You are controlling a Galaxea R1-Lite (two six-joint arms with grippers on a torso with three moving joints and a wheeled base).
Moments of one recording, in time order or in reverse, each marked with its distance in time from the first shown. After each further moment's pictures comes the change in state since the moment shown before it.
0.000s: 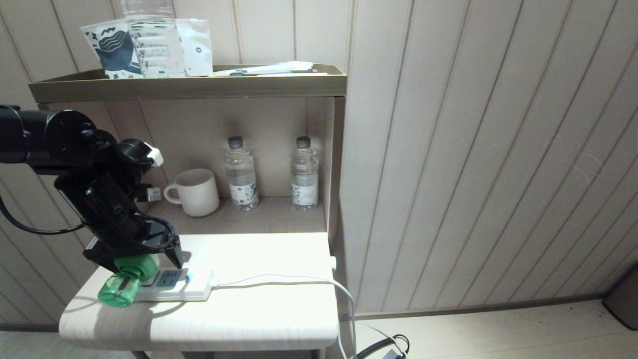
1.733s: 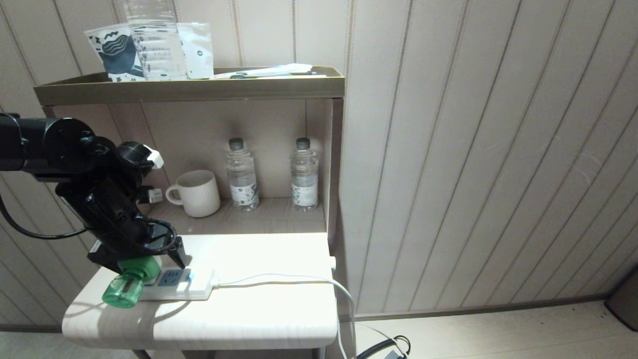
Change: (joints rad) left arm -0.002 0.033 0.083 -0.084 -0.001 -0.006; right arm 0.000 0.000 0.000 0.000 0.000 0.000
